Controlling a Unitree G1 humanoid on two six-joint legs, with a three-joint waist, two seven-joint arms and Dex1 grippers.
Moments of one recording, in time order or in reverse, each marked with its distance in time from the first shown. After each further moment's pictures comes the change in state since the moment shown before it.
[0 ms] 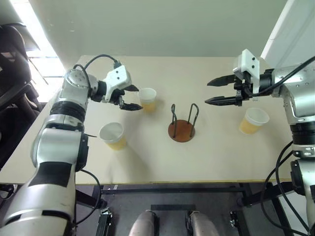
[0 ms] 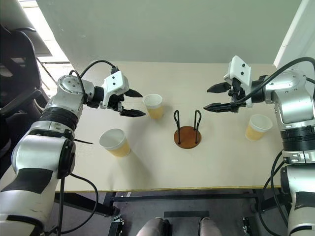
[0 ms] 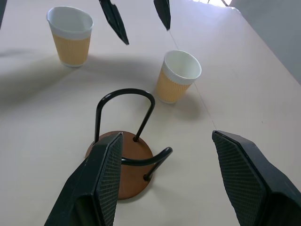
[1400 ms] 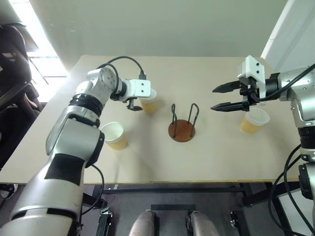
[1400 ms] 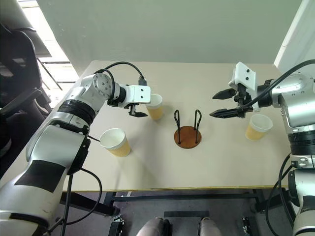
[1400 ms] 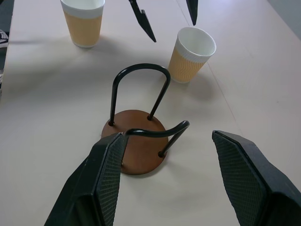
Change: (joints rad) left arm -0.074 -0.093 -0.255 0.044 0.344 -0.092 0.317; right arm 0.036 -0.062 0.006 -0.041 -0.001 0.045 0.046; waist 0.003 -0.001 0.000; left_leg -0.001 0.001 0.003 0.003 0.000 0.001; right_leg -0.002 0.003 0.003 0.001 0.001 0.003
